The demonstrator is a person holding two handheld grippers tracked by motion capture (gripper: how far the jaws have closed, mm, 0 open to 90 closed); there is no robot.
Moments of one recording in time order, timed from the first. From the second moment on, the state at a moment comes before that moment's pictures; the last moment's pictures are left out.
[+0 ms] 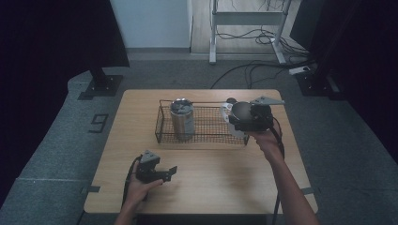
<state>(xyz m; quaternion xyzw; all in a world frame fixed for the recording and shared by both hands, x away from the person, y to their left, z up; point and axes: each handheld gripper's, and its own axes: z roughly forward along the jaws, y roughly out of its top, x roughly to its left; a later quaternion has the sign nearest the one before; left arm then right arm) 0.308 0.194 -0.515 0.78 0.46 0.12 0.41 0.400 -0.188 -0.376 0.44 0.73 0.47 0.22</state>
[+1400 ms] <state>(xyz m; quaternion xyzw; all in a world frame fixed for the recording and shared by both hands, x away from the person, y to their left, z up) 0.306 0.195 -0.512 0.78 0.46 0.12 0.41 0.437 -0.172 -0.382 0.45 0.74 0.45 0.23</state>
